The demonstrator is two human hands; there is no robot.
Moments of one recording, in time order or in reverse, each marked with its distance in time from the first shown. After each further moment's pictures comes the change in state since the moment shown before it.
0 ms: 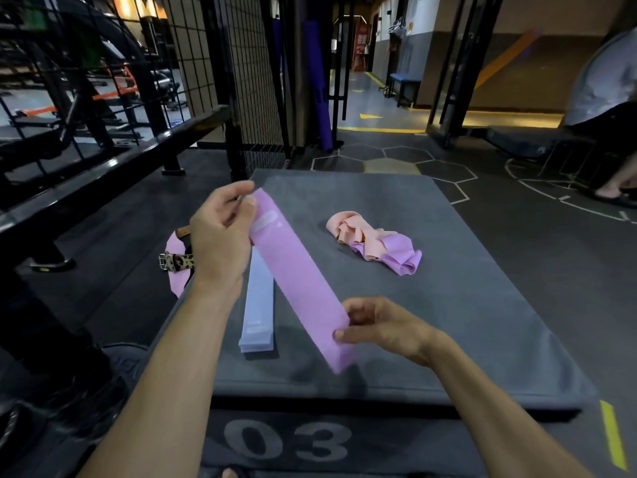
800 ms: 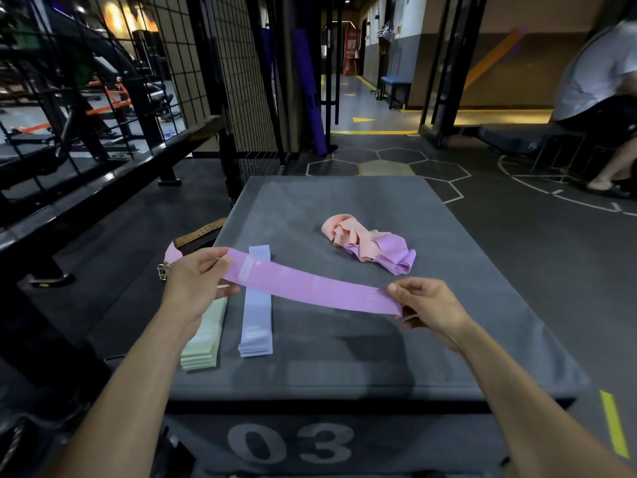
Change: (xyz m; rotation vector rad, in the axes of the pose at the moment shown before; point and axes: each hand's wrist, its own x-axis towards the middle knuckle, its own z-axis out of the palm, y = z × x) left_hand 0.001 -0.041 -0.060 0.238 -0.097 -0.334; right_hand -0.016 0.017 -0.054 0.162 0.599 0.085
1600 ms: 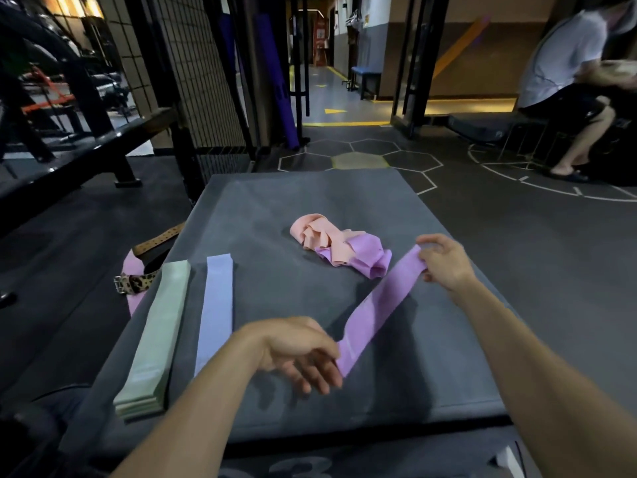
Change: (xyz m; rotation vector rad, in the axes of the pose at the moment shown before) left_hand -0.022 -0.017 0.155 0.492 -1.177 -0.572; right_hand 0.110 0.004 -0.087 -0.168 0.422 -0.037
